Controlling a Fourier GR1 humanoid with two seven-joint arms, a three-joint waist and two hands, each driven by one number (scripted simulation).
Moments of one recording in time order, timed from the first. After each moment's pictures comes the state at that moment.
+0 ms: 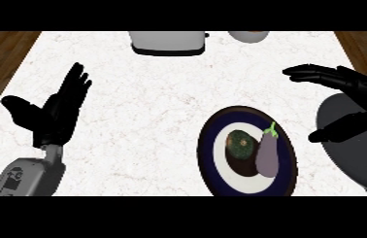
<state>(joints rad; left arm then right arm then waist) -0.20 0.37 -0.13 -1.53 0.33 0.26 0.15 -0.45 -0.73 0.20 -1.31 0.13 0.39 -0.73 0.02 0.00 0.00</state>
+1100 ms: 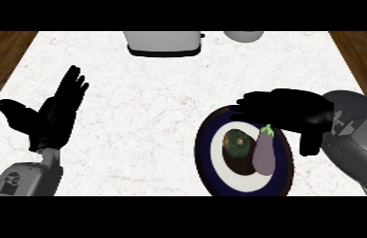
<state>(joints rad) -0.17 0.34 -0.09 -1.55 0.29 0.24 0.18 -0.57 -0.73 0.56 -1.54 0.71 0.56 -0.46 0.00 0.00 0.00</state>
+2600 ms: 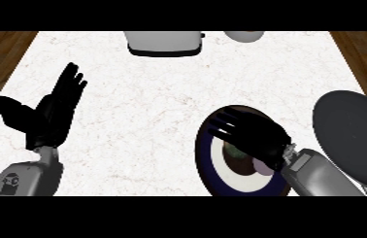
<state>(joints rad) -0.18 0.26 0.00 -1.59 0.19 0.16 0.24 -0.38 -0.43 0.55 -1.61 1.23 0.53 -0.35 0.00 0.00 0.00</state>
